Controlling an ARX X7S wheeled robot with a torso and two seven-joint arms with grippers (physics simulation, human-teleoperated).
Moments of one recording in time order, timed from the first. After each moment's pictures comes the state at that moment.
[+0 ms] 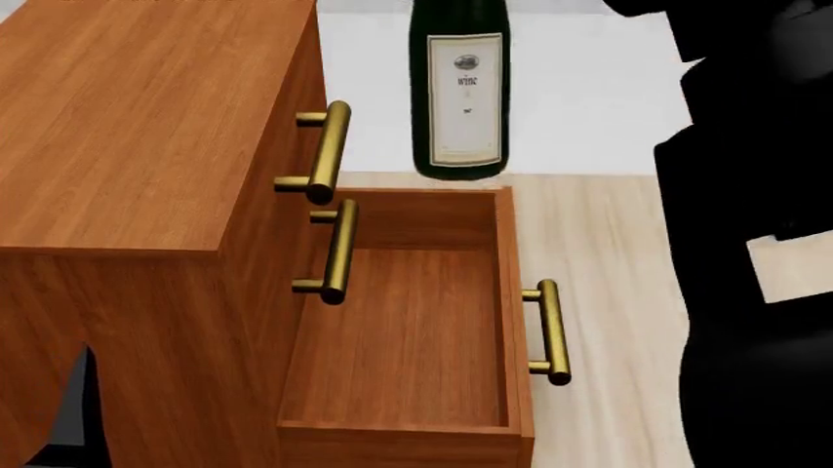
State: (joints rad) left arm -0.68 -1.05 1.19 0.89 -0.79 -0.02 -1.30; right arm 1.92 0.15 -0.79 0.94 0.92 1.06 -0.09
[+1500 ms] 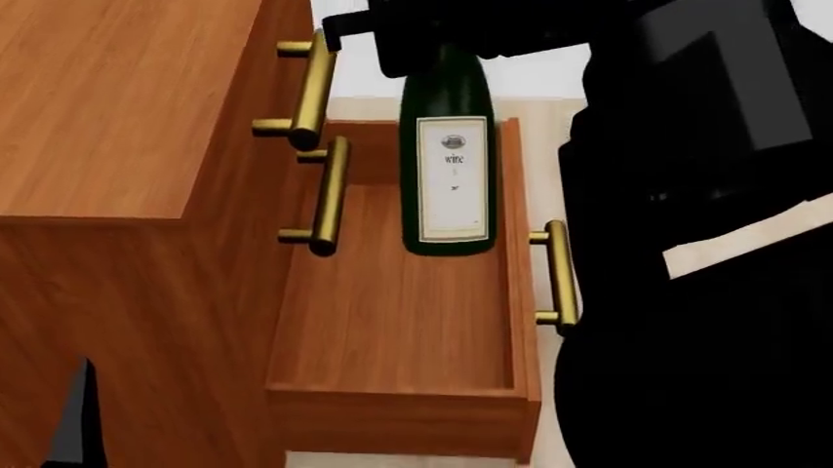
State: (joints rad) left arm -0.63 -1.06 1.19 0.88 -0.72 0.01 -1.27; right arm 1.95 0.00 -0.88 1.31 0.84 1.05 -0.30
